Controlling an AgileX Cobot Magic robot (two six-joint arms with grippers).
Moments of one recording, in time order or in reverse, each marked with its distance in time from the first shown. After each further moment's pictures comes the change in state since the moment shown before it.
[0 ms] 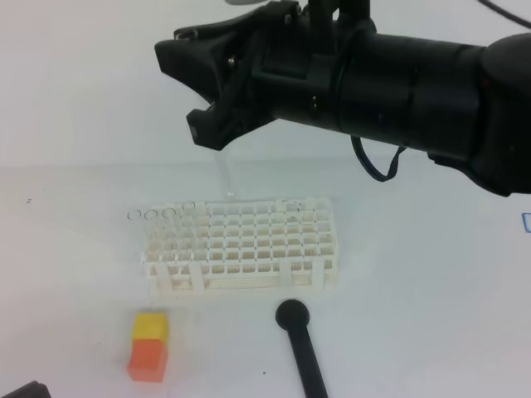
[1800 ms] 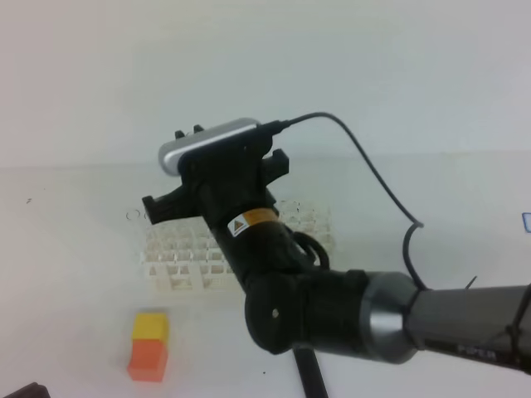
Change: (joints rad) left arm 0.000 0.000 0.000 0.002 0.007 0.000; right arm 0.182 0.472 0.041 -0.704 -1.043 0.879
